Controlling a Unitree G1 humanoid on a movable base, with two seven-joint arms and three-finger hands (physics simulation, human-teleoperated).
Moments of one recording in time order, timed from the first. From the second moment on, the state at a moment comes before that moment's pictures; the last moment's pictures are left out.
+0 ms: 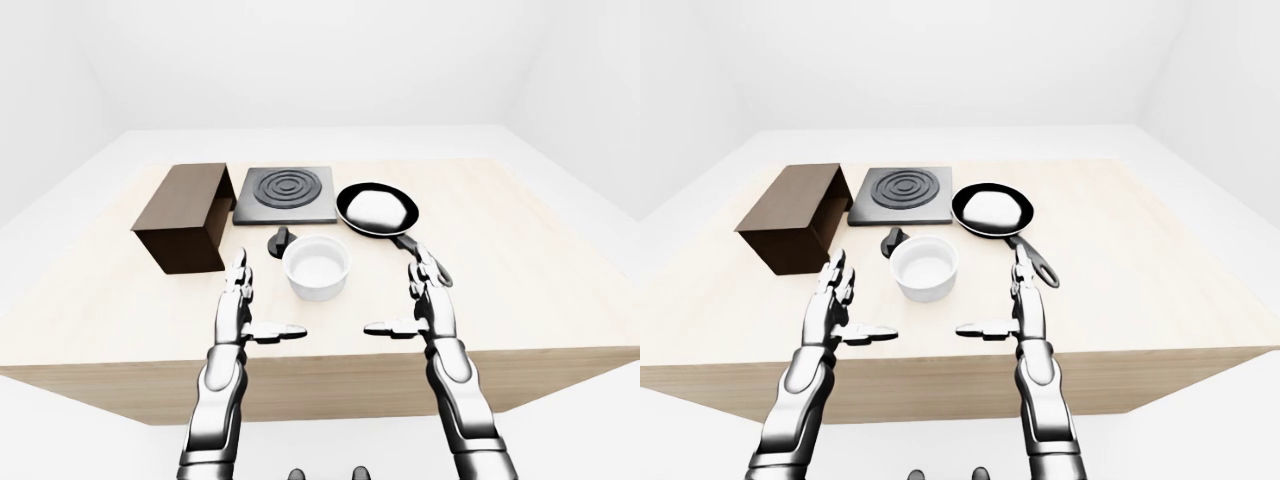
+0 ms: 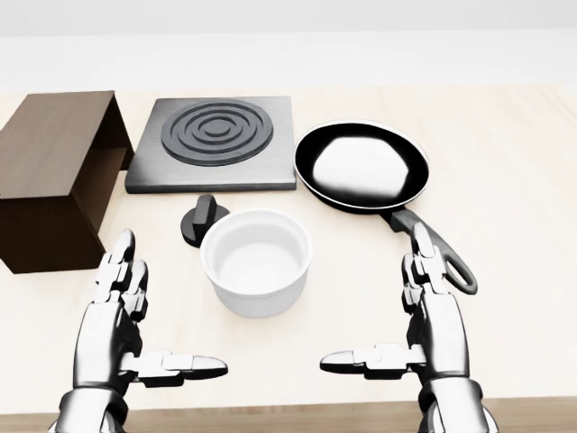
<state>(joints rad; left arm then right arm) -0.01 0.01 0.03 0.00 -0.02 0.01 -0.02 -0.01 -0.01 -0.02 0.02 0.00 -0.01 -0.01</state>
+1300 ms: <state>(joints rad) -0.01 0.02 0.03 0.05 0.01 -0.03 -0.05 0.01 -0.03 -0.06 -0.02 0.01 -0.06 0.04</state>
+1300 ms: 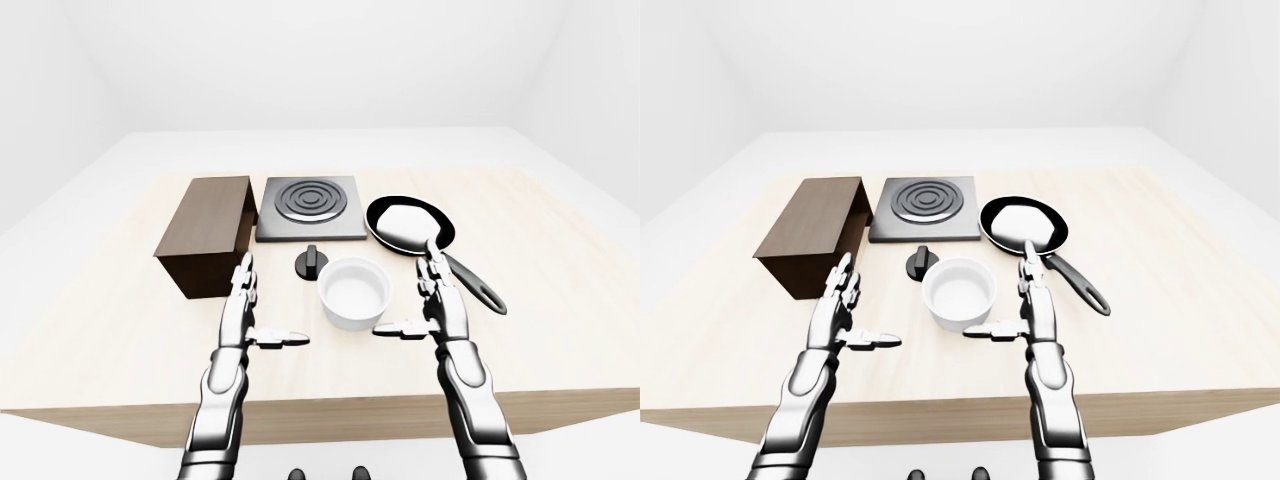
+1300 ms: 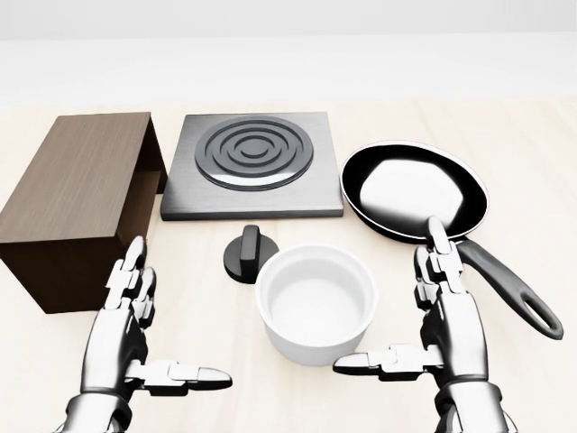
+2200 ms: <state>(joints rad) 0.17 -0.01 -0.30 -0.29 0.70 0.06 0.32 0.02 -0.06 -0.16 -0.19 0.09 0.07 0.08</state>
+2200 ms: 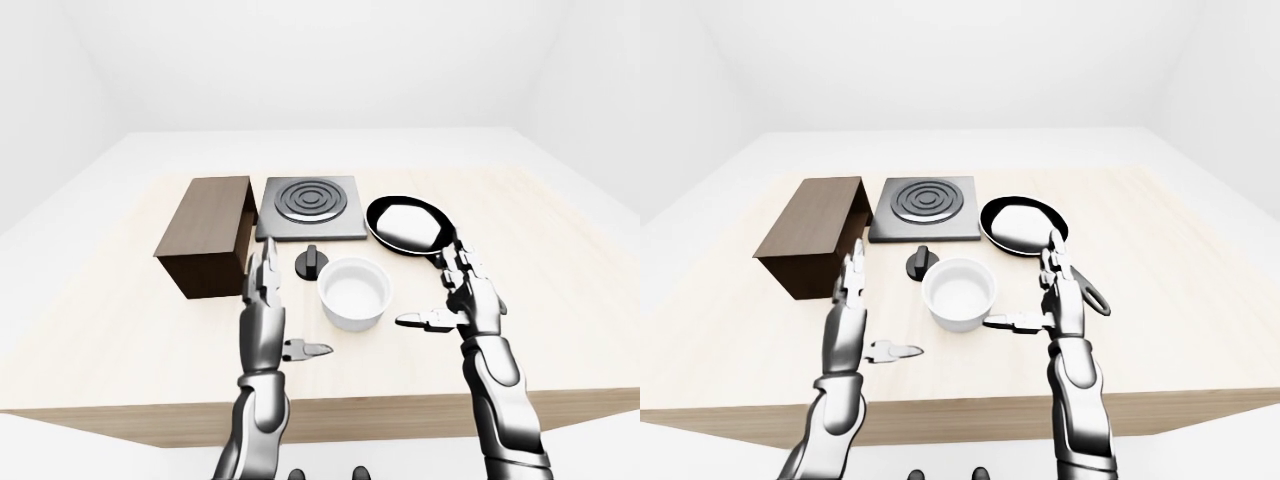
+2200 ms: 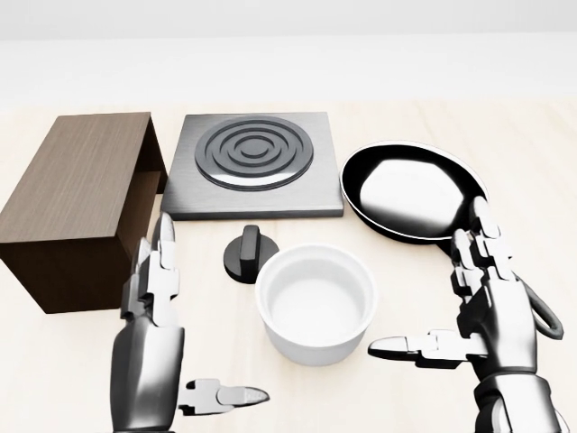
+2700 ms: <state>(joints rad) 0.15 -0.05 -0.56 -0.38 1.15 0.09 0.43 0.01 -0.08 -0.21 -0.22 0.10 0.09 0.10</state>
